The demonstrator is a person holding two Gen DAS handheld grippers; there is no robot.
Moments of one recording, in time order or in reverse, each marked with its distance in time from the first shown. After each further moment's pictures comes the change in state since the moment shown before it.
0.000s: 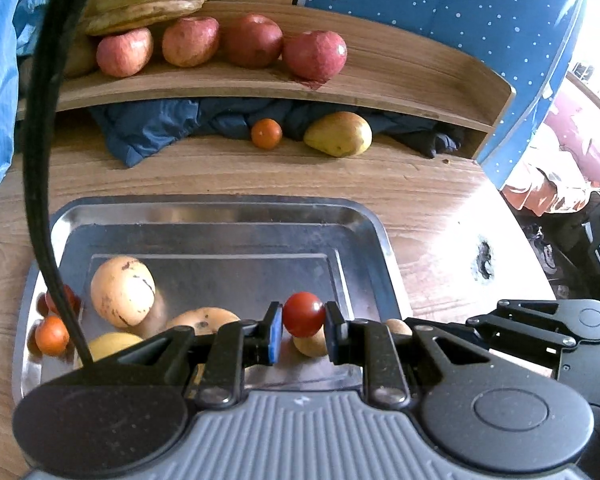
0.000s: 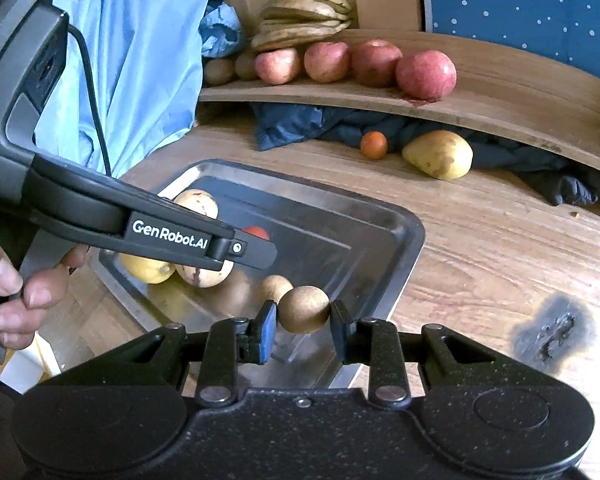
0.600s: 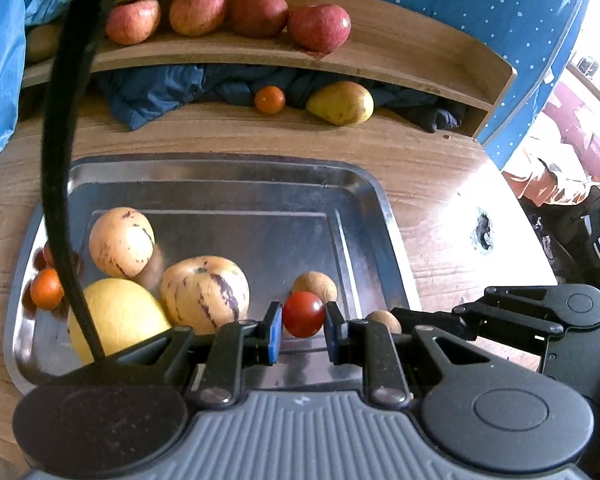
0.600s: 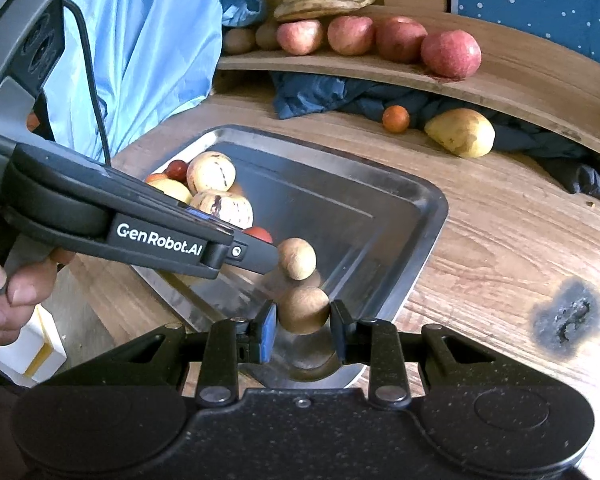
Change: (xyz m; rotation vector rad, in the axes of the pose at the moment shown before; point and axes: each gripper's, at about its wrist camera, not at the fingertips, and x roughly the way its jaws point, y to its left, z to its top) left arm 0.000 -0.003 -0.022 -0.026 0.053 0.001; right arm 0.006 0.011 -0.007 -0.054 0.071 0.017
